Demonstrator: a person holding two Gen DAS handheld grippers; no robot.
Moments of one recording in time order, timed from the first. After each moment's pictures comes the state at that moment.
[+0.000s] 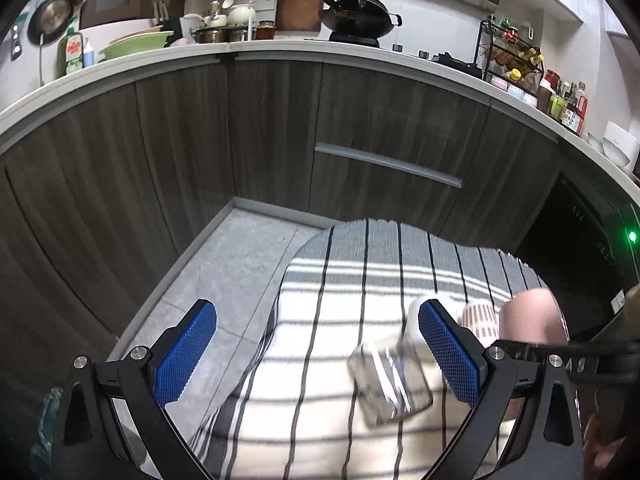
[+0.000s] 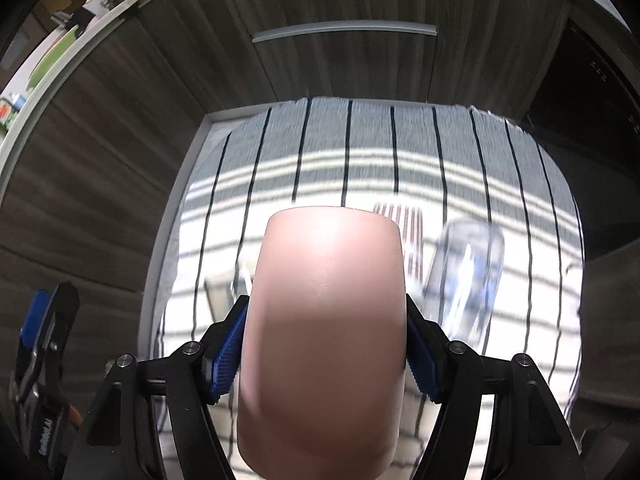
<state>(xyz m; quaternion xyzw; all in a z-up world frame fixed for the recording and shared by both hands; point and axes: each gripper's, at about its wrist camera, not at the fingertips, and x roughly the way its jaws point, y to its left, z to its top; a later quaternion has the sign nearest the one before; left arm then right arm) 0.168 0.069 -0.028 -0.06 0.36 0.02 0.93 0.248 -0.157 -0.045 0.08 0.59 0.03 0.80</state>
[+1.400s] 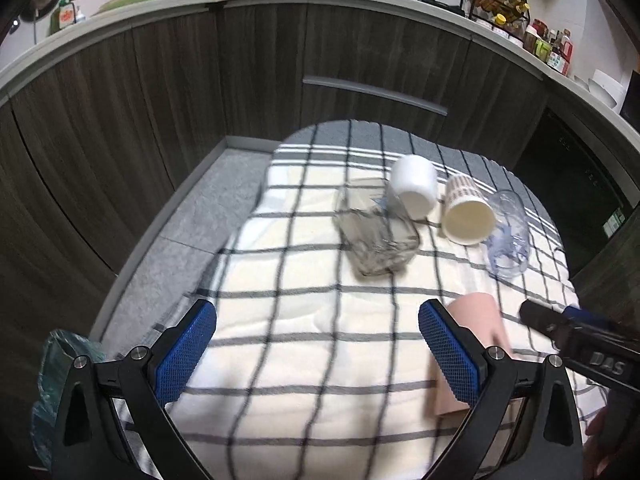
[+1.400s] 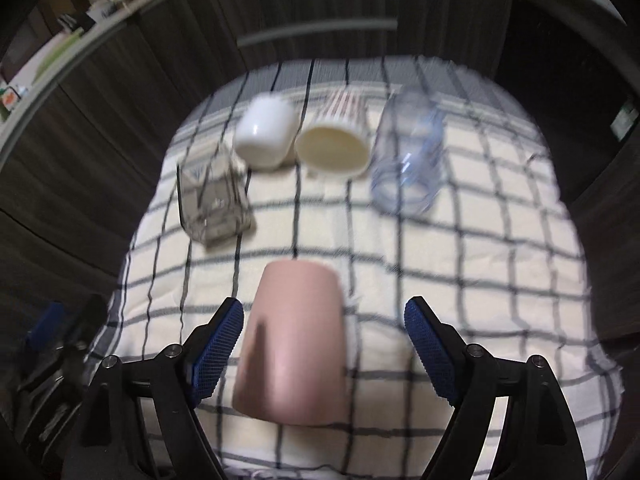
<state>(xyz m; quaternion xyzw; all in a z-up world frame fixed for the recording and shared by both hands) 0.073 0.031 -0.089 -0.05 0.44 -0.01 0.89 0.090 -0.192 -0.074 0.09 0.53 0.00 0.84</state>
